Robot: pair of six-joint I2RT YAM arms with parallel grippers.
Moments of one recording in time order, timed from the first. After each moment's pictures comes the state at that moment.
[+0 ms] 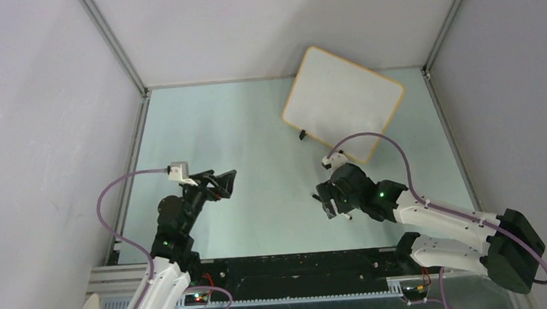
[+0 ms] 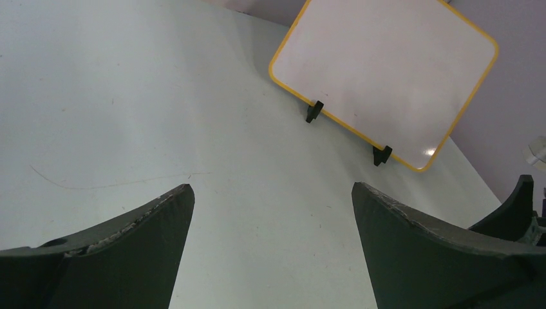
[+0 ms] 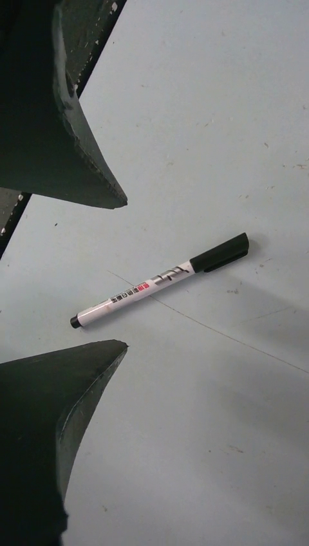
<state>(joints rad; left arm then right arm) -0.26 0.41 0.13 0.26 0.15 -0.47 0.88 1.04 0.61 -0.46 0.19 0.36</state>
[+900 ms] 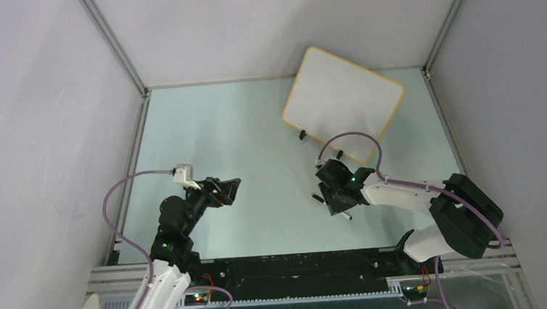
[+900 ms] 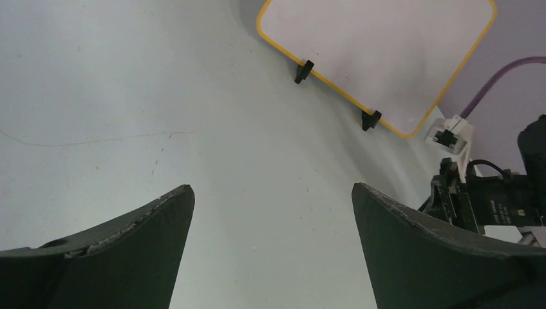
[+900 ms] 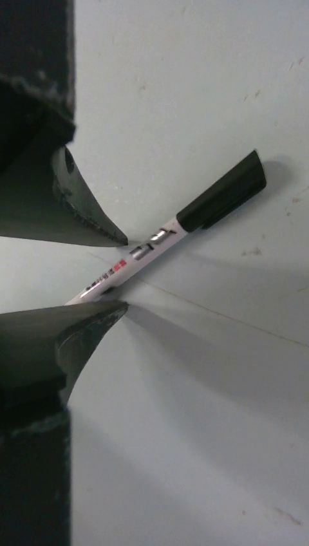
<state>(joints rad) -0.26 0.35 0.13 0.10 0.21 -0.52 0.80 1.37 0.70 -0.50 0.14 0.42</state>
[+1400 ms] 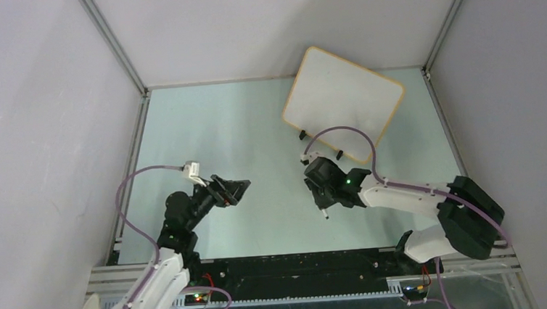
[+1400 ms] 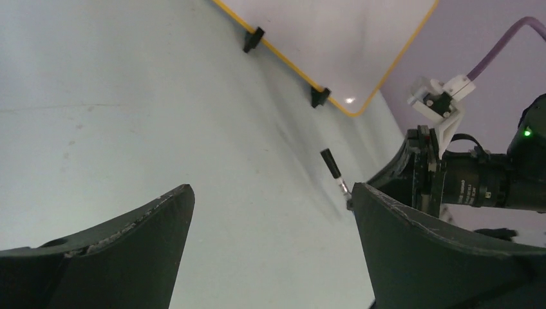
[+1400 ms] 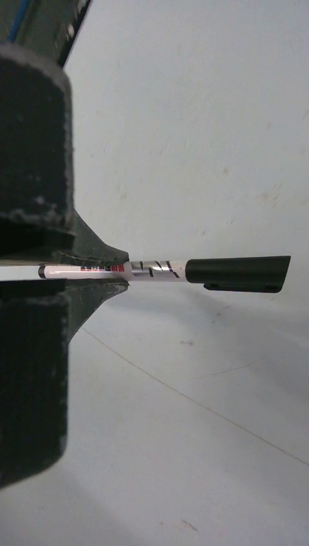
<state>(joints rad) -0.26 0.56 0.08 0.36 0.37 -0.66 0.91 1.41 0.78 -0.43 0.17 0.43</state>
